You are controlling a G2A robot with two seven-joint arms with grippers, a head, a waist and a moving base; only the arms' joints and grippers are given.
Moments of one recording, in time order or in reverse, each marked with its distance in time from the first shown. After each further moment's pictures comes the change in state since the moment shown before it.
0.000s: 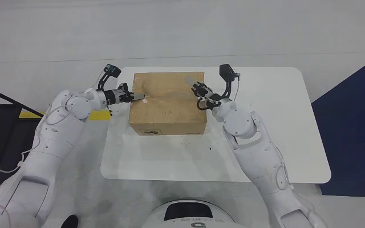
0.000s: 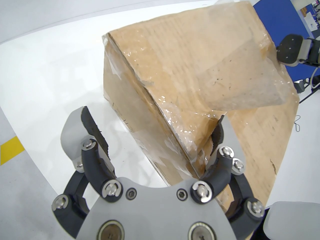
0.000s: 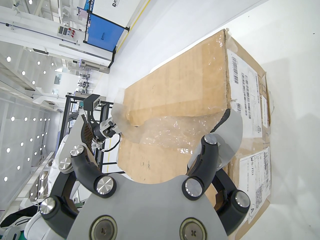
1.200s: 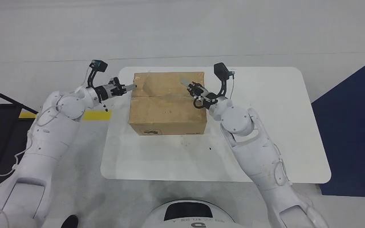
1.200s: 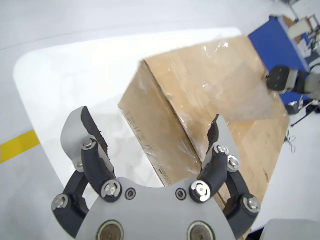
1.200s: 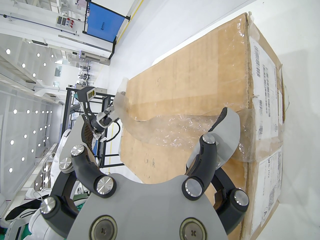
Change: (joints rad) left arm 0.031 0.022 -0.109 0.029 -0.098 0.022 0.077; right arm 0.035 -0.003 -0.023 0.024 0.025 0.009 0.041
